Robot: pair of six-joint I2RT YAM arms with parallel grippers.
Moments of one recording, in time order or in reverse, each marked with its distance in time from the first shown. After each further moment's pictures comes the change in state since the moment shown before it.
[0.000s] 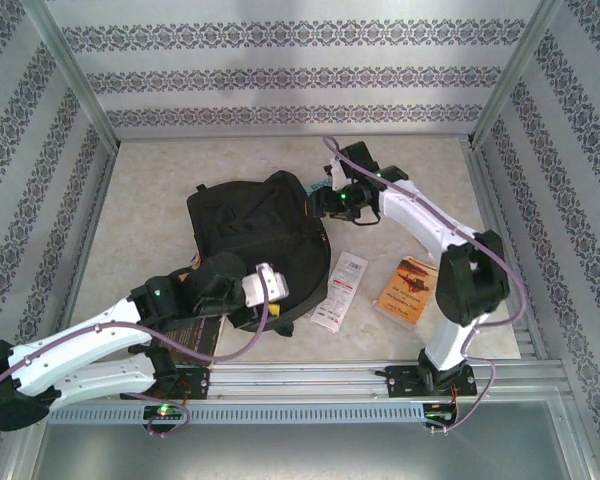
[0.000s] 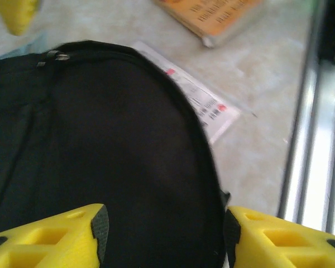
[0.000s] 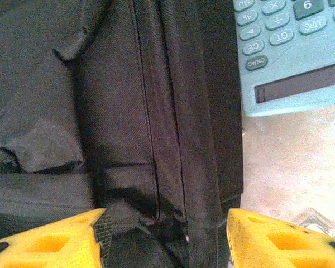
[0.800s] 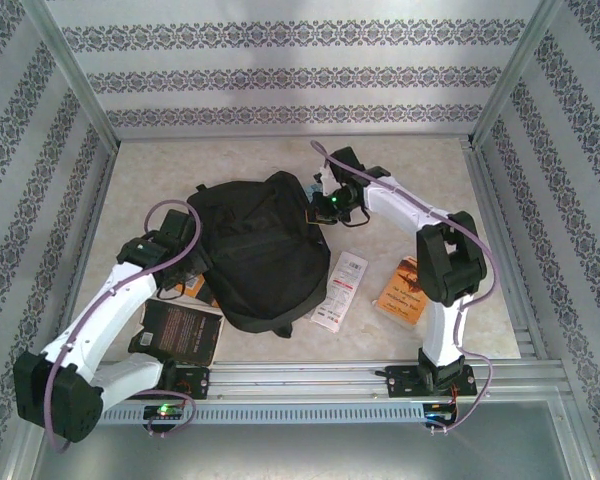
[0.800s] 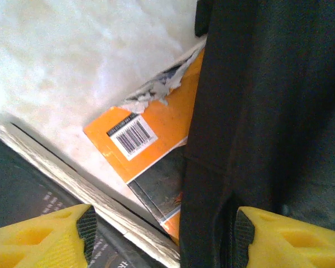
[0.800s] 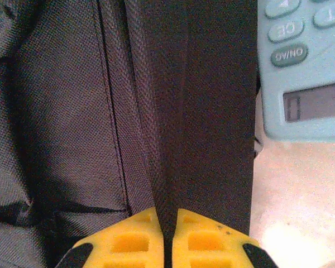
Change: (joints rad) left arm 0.693 0.159 -0.005 -0.286 -0.141 -1.080; right arm -0.002 0.138 -0.001 0.063 -0.099 0.002
